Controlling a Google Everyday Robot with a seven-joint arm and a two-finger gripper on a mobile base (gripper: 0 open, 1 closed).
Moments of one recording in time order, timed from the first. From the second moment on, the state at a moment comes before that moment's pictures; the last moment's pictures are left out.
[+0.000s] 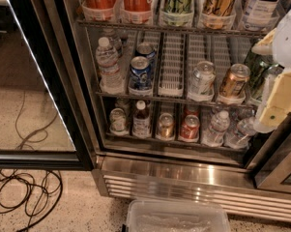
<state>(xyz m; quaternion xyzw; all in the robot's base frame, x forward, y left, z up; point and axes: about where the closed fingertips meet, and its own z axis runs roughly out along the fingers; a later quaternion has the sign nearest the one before) 0.438 -0.217 0.976 -0.60 0.78 -0.03 0.16</state>
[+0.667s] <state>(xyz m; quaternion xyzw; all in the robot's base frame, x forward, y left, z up) 0.445 -0.192 0.962 -0.59 0.78 -0.01 0.19</state>
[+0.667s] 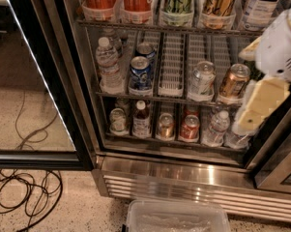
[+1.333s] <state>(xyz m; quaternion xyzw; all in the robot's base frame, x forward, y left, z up) 0.456 -0.079 0.887 -0.57 0.76 0.13 0.29</state>
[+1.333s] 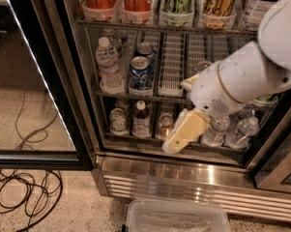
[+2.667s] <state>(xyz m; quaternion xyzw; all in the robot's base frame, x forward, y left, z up) 0.458 -0.007 0.852 -0.55 0.74 0.15 0.36</state>
